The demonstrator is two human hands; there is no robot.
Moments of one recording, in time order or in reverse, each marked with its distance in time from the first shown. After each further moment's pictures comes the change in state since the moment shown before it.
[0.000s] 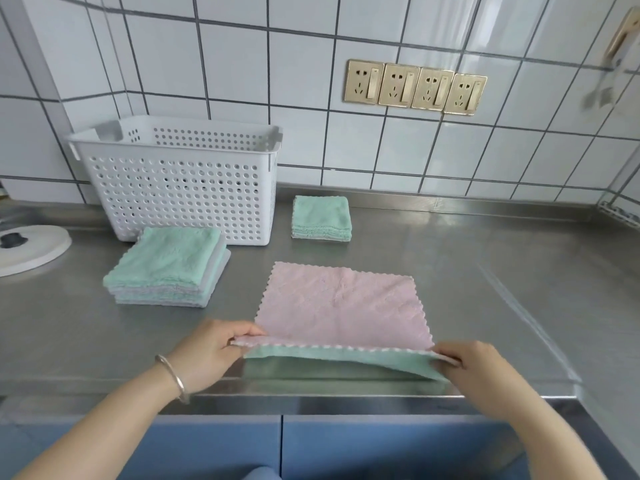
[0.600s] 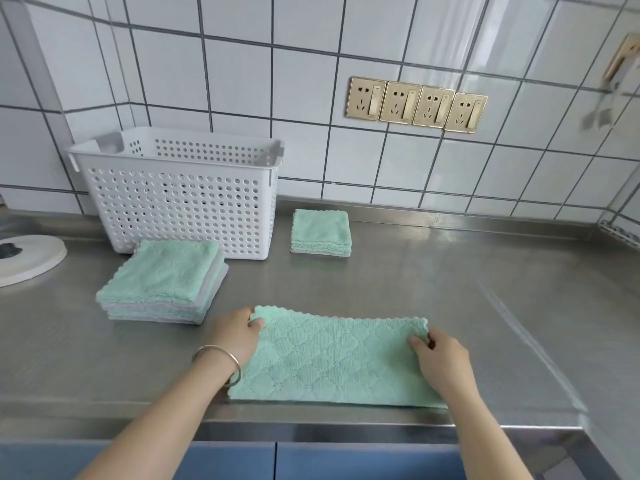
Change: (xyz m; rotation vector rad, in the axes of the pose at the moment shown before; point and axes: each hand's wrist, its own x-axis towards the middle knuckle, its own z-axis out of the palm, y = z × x) left_hand 0.070 0.001 0.027 0.165 0.173 -0.422; right_hand 0.056 -0.021 0.028 0.229 0.269 0.344
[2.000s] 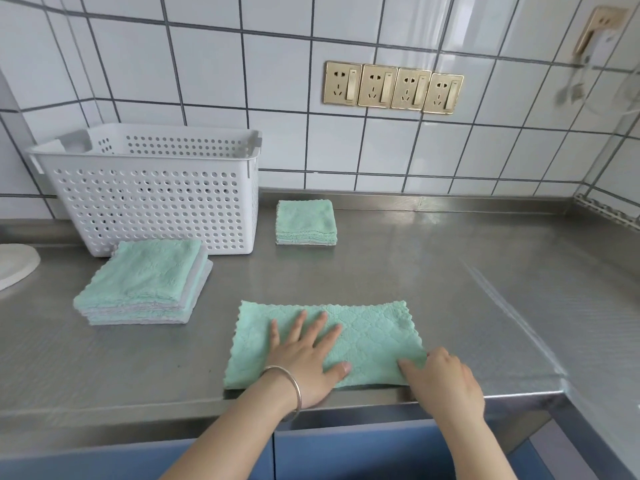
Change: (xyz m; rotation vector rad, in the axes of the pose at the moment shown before) left_hand -0.046 0.059 0.061 0.473 -0.290 0.464; right_hand -0.045 0.012 0.003 -0.398 0.001 0.138
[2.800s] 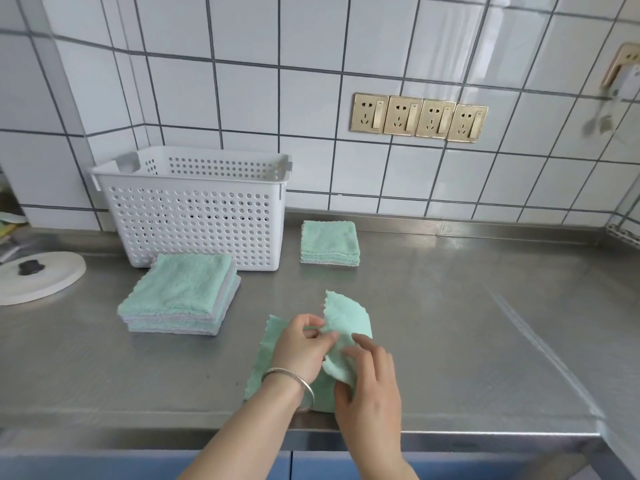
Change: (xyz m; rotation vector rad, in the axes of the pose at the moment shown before) left_hand -0.009 -0.009 -0.040 -1.428 0.424 -0.323; right_hand -0.044 -0.085 0.058 0.530 0.568 -0.797
